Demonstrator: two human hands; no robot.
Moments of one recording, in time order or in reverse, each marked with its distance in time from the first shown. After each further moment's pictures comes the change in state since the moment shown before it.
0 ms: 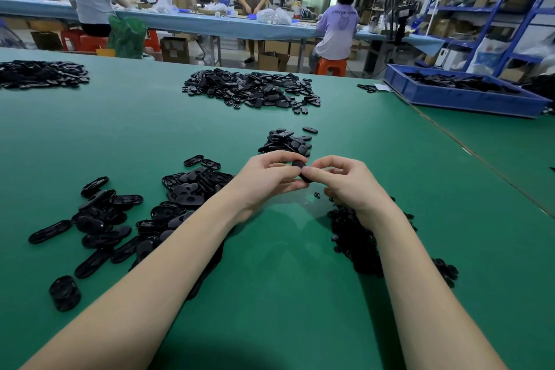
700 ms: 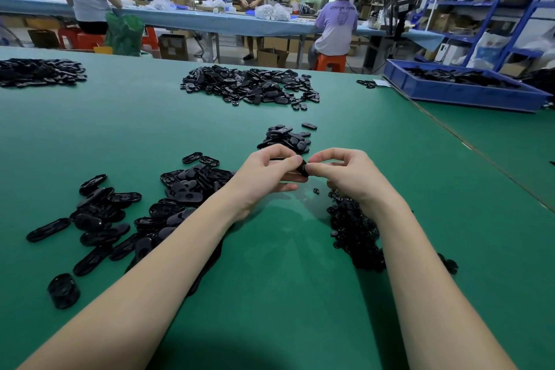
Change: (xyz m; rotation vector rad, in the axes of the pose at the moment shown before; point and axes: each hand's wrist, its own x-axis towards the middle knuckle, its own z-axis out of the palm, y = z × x) left_hand -0.003 -0.001 0.001 0.135 0.007 0.052; right_hand -0.001 -0.011 -0.004 -0.108 0.033 -0.014
